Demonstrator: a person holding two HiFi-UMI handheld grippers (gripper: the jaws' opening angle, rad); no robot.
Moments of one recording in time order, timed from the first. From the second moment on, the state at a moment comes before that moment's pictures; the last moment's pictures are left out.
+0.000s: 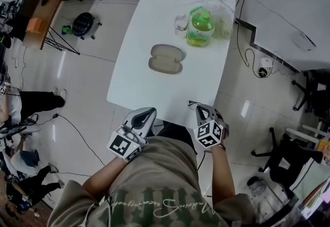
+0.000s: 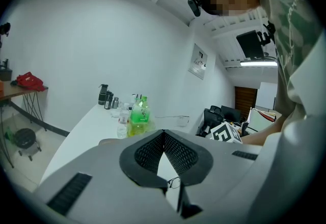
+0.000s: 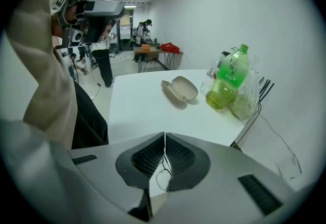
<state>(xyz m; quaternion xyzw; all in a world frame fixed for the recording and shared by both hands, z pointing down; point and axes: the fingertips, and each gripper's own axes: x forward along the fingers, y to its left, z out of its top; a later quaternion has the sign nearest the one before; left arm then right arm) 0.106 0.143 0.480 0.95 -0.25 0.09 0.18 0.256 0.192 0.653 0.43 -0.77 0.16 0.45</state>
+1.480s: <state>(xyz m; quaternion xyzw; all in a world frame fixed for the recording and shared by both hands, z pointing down) -0.069 0.266 0.442 0.97 -0.17 -0.01 0.19 0.021 0.312 0.463 0.70 -0.71 0.07 0.08</state>
